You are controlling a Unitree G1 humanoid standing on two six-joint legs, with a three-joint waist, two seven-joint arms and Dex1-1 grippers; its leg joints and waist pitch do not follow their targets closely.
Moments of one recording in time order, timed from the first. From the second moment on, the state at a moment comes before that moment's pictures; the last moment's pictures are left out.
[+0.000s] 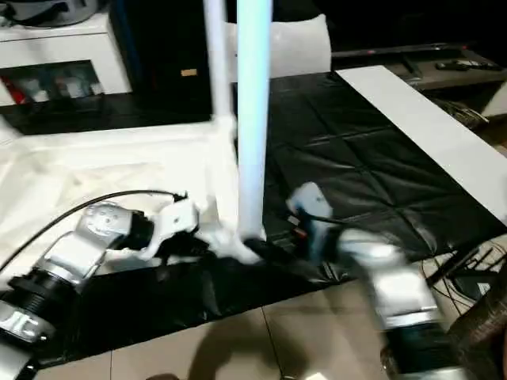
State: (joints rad) left arm -0.55 0.45 -0.38 0.45 0.05 0.09 -1.28; right arm -0.27 -0.45 0.11 0.06 0.26 0.37 1.06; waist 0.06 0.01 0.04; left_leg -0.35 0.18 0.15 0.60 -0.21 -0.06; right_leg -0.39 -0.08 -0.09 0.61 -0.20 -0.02
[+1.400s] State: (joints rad) left arm -0.61 0.46 -0.47 0.52 0.05 -0.09 -1.46; right arm -0.40 -0.48 0.28 0.21 0.25 0.27 1.38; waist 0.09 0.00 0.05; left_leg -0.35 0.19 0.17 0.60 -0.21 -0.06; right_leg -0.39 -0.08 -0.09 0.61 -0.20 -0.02
